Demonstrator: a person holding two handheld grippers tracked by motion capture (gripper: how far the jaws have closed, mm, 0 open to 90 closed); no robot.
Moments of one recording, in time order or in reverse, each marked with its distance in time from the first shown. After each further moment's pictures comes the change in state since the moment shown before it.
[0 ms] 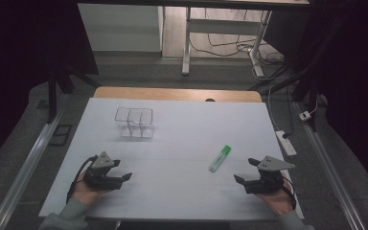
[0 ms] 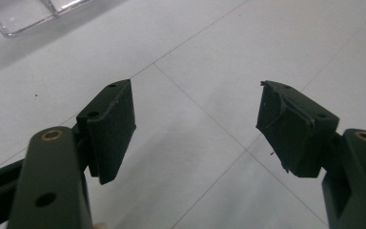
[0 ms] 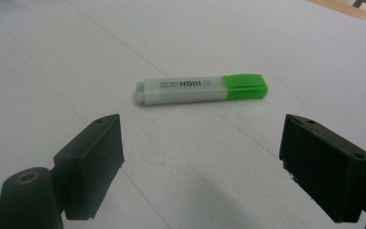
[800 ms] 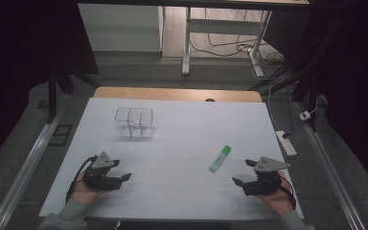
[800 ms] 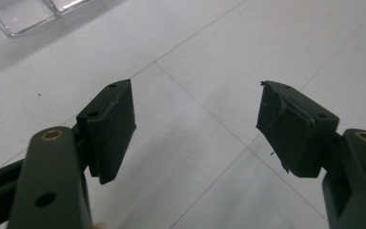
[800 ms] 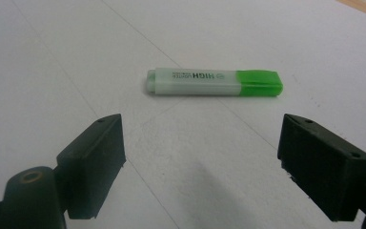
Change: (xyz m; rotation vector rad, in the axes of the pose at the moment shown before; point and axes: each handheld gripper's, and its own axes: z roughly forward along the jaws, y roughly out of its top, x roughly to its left) left arm 0.000 0.000 -0.001 0.004 0.003 0.010; right arm 0.003 0.002 0.004 0.051 0.029 -0.075
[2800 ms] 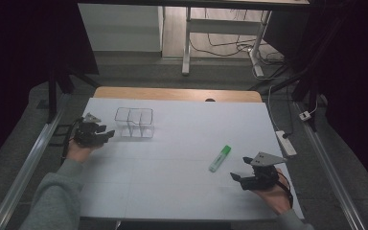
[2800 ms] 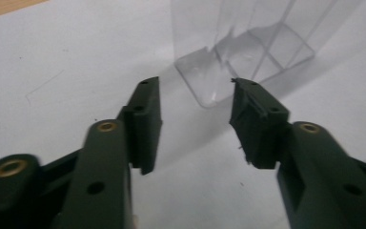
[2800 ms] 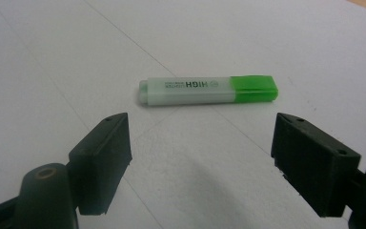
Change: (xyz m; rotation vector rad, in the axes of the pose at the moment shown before) left arm 0.121 0.055 0.016 0.003 0.205 -0.166; right arm -0.002 0.013 0.006 0.031 -0.017 0.042
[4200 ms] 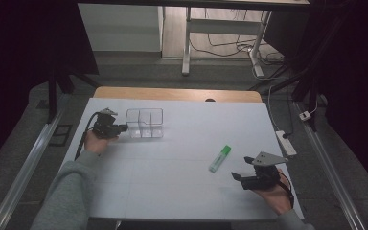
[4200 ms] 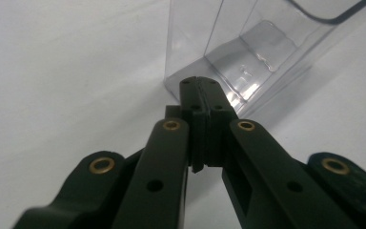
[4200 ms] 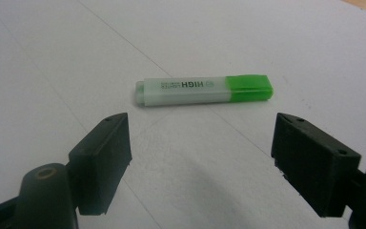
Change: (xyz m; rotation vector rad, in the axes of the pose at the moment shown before) left arm -0.011 0.028 0.049 0.042 -0.168 -0.013; right arm -0.002 -0.001 -0.002 -0.008 -0.008 0.006
